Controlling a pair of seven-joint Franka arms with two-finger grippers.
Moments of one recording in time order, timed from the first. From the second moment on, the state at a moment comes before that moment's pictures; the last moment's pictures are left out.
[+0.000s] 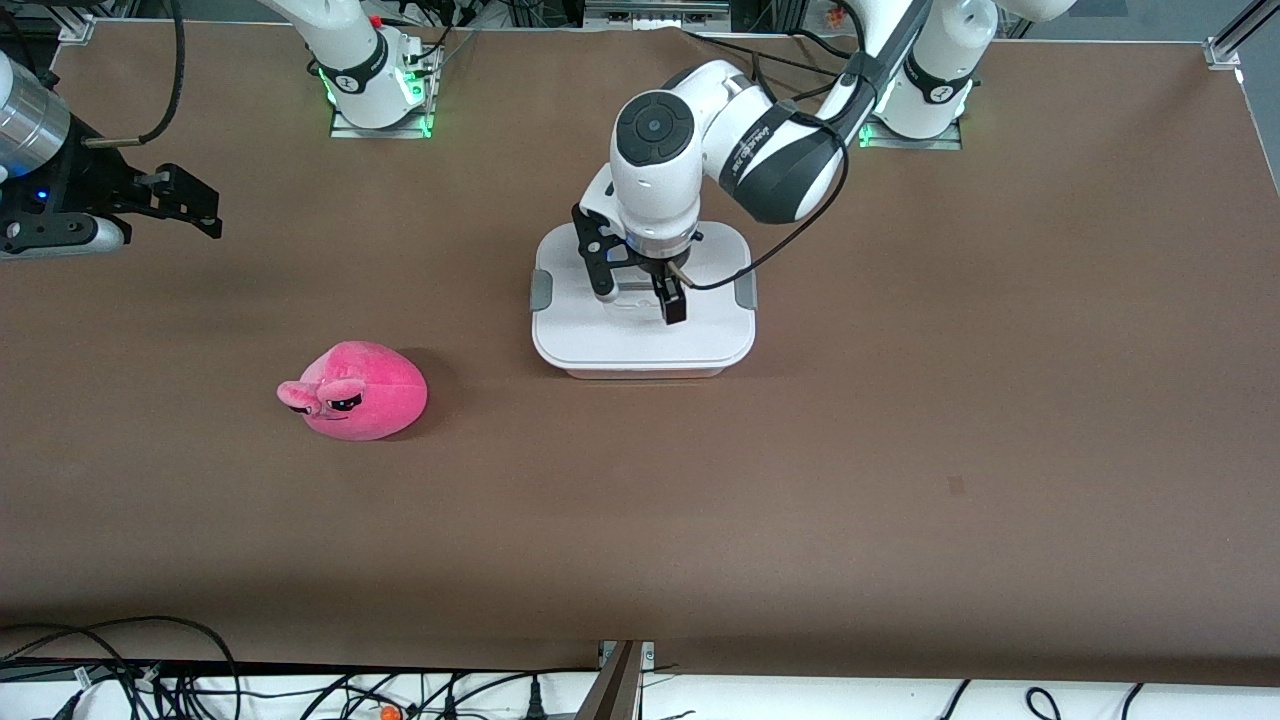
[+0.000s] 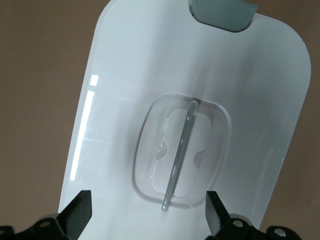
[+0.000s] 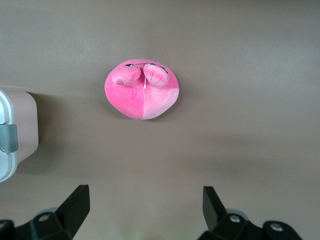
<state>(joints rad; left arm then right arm) -0.77 0.55 -0.02 -1.42 -0.01 1.93 0.54 0.26 0.00 -0.17 -1.59 -0.02 1.55 0.00</state>
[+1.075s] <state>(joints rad) -0.81 0.57 -0.02 -1.45 -0.01 1.95 0.69 0.26 0.00 -0.18 -1.59 -0.02 1.55 0.00</state>
